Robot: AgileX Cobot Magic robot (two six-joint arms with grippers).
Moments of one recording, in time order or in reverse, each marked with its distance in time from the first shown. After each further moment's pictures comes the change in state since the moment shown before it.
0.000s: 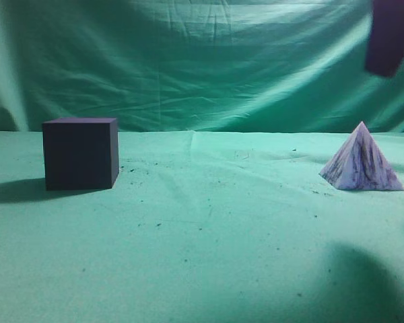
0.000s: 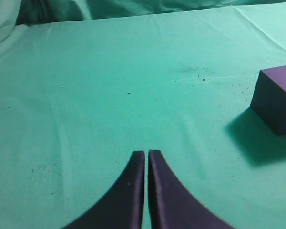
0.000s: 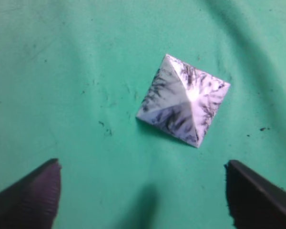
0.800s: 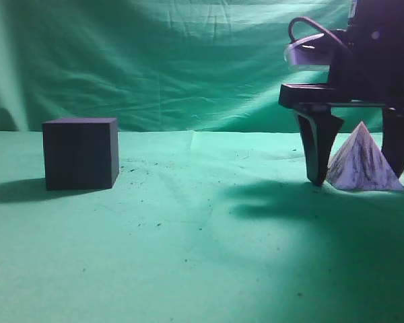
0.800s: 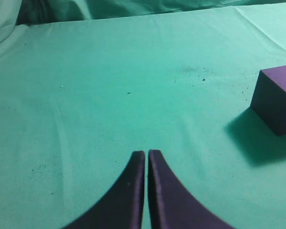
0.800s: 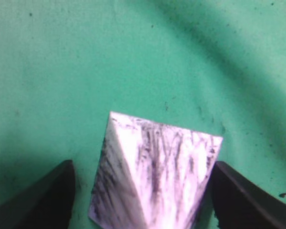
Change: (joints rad) left arm 0.000 0.000 0.000 0.000 0.000 0.000; right arm 0.000 0.326 -0.156 -0.166 -0.039 0.267
